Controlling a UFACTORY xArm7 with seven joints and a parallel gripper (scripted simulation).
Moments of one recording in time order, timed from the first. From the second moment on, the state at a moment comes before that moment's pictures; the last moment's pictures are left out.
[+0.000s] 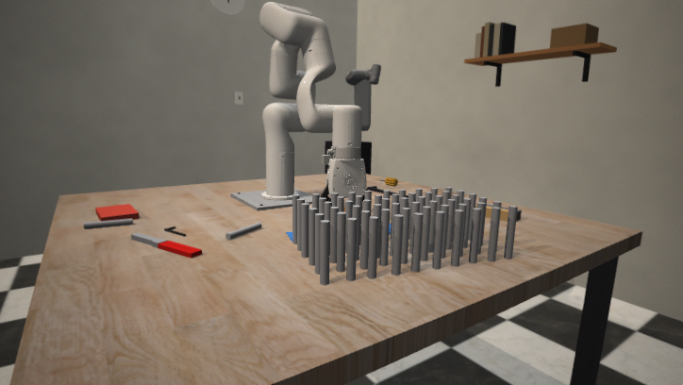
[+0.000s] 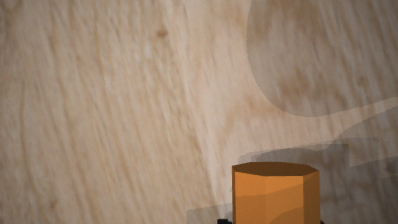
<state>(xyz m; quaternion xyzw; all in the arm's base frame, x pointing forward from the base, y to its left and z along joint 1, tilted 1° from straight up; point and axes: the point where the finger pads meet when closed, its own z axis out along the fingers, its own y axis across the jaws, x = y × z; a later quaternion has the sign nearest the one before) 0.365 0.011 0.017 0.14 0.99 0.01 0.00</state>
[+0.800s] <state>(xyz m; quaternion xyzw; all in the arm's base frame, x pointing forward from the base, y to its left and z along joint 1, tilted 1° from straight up) 0.318 0.021 0.017 0.14 0.99 0.01 0.00</state>
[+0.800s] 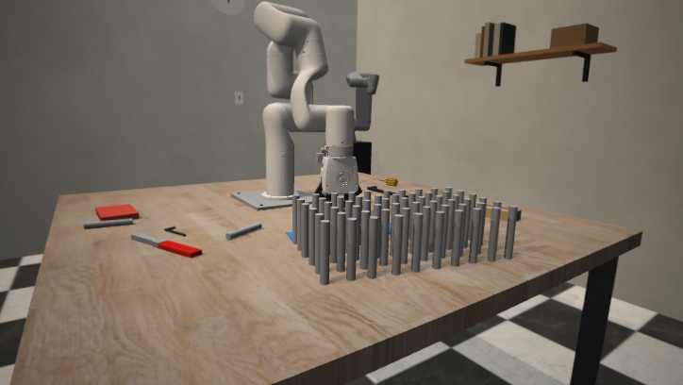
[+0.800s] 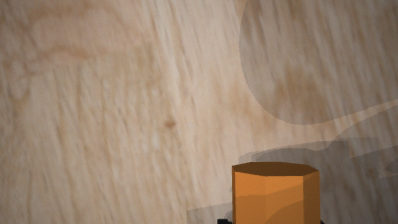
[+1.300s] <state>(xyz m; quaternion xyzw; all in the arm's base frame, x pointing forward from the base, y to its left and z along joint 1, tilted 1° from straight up) 0.286 0.028 0.017 0.14 0.99 0.01 0.00</state>
